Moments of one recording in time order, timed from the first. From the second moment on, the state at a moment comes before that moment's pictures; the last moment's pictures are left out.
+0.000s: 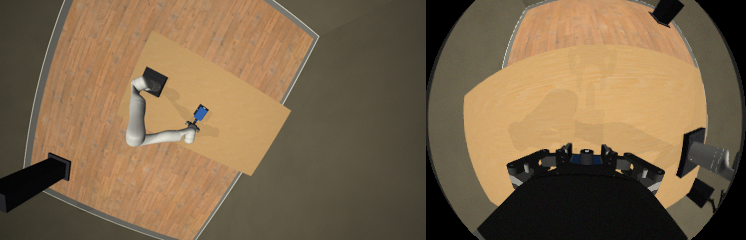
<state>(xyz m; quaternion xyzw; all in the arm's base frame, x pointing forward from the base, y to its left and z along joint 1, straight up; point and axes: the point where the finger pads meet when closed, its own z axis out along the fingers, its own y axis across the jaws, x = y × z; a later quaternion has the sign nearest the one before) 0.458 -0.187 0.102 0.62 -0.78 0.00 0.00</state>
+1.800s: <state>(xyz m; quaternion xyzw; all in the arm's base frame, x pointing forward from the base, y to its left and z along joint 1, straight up) 0.457 -0.186 0.089 0.62 -0.78 0.00 0.00</state>
